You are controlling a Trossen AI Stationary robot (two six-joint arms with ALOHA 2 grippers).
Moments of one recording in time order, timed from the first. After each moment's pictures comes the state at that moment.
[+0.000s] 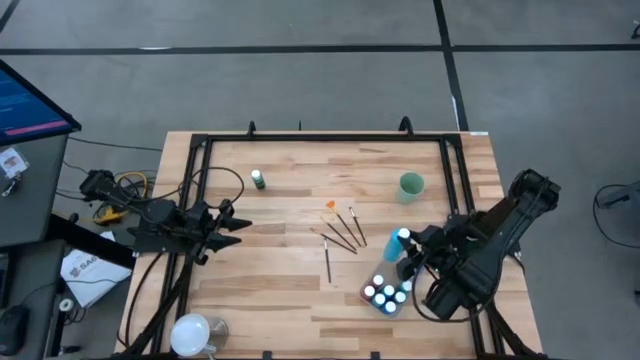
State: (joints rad) left arm -0.43 0.20 0.01 0.43 -0.24 -0.27; right arm 0.86 1.53 1.30 -1.55 1.01 1.96
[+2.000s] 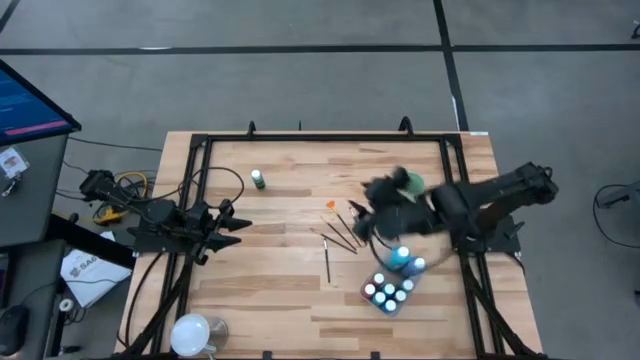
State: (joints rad) left arm -0.43 0.20 0.01 0.43 -0.24 -0.27; right arm 0.33 1.50 1.60 -0.91 0.81 0.56
